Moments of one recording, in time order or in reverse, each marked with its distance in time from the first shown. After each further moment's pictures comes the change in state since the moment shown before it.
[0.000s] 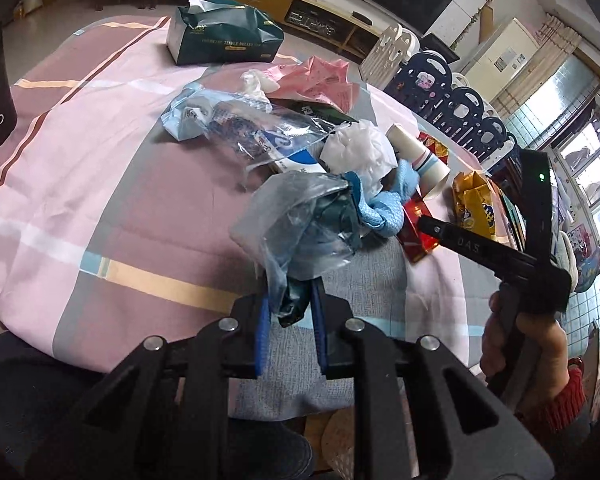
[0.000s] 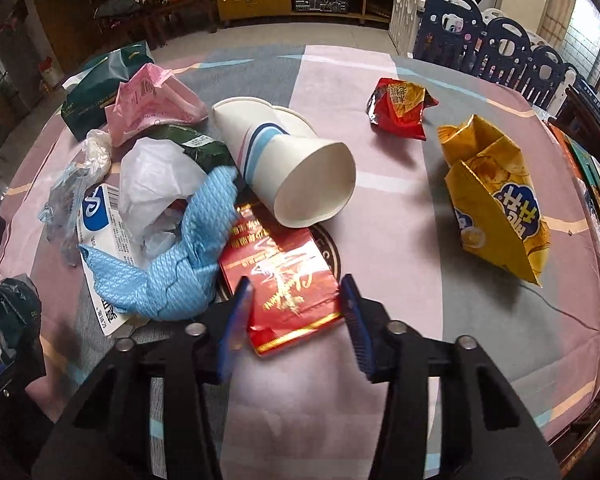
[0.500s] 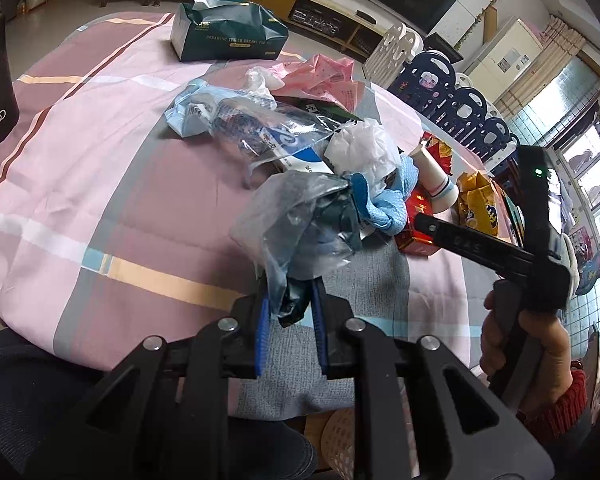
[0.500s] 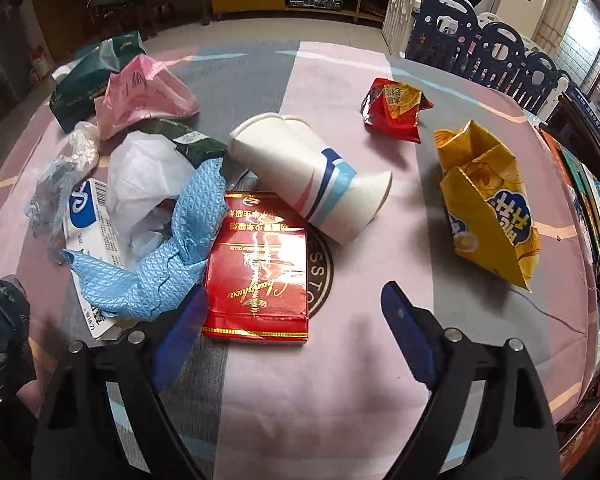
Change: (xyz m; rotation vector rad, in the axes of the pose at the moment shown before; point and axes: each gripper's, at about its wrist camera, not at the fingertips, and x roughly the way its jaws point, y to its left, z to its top) left arm 0.003 0.001 -0.001 -0.010 0.007 0.007; right arm 0.011 0.012 0.007 -0.027 0.022 -0.080
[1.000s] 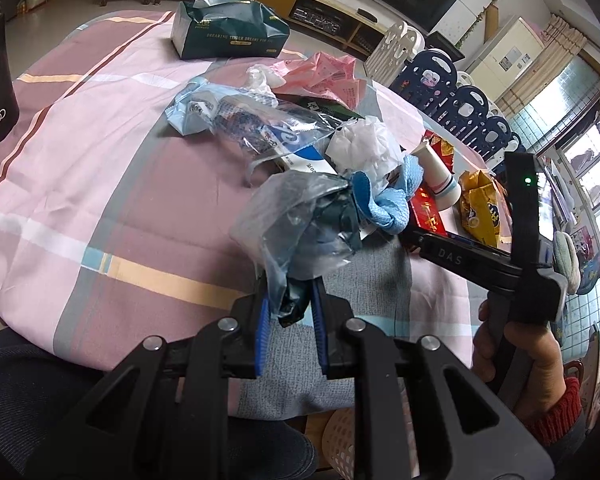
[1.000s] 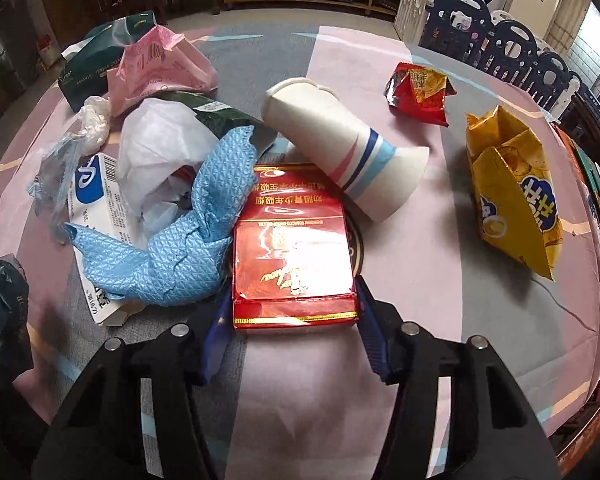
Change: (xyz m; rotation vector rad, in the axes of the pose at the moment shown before) left arm 0.002 0.000 0.000 -0.005 0.008 0.004; right arm 0.005 0.009 -0.009 -0.018 0.020 0.042
